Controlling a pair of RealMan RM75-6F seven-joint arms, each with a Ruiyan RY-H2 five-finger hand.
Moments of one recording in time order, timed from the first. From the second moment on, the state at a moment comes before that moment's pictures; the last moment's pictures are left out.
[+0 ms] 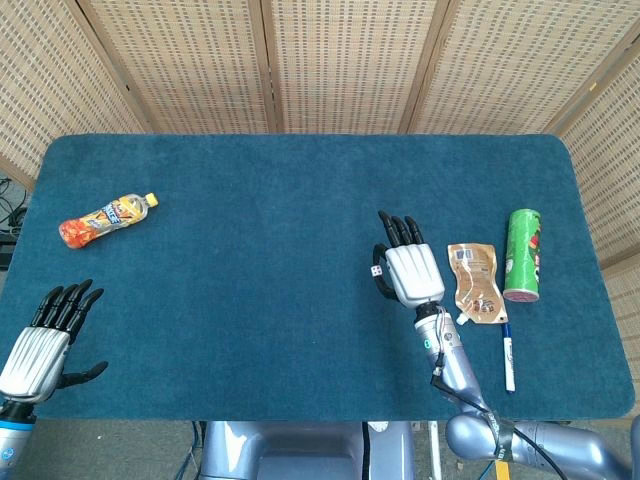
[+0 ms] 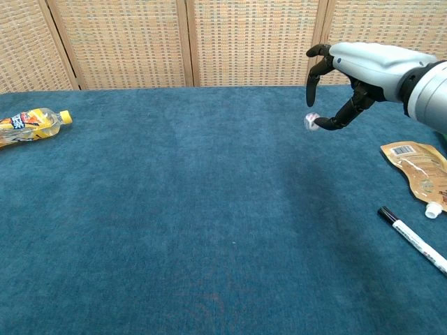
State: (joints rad) left arm -0.11 -1.10 0.03 -1.70 1.63 1.47 0.06; right arm 0.65 -1.54 0.34 -1.75 -0.97 1.18 -0.69
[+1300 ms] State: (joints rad) left arm -0.11 -1.11 0.03 -1.70 1.63 1.47 0.09; right arm 0.37 -1.32 -0.01 -1.76 -1.27 1.40 -0.41
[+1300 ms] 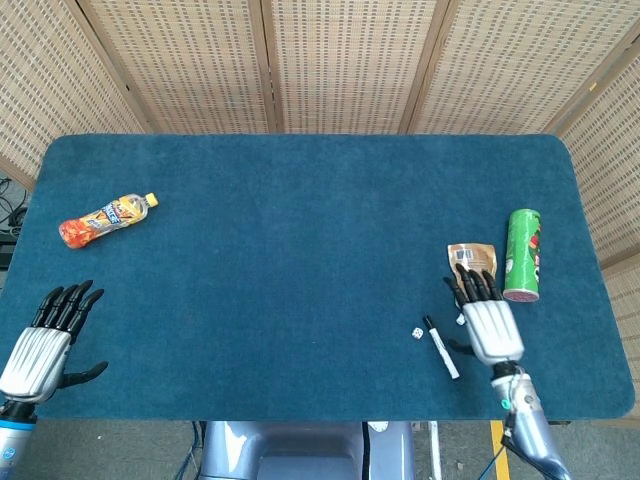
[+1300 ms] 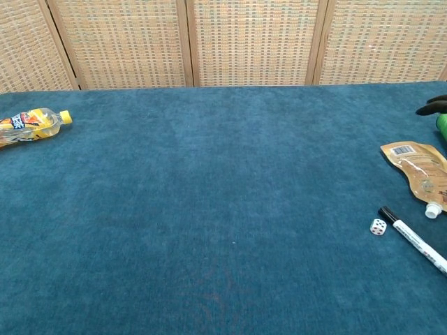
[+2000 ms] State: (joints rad) left arm -0.11 -1.12 0.02 -1.69 1.58 1.46 0.12; right arm 0.18 -1.24 -0.07 -1.63 -1.46 1.54 -0.19
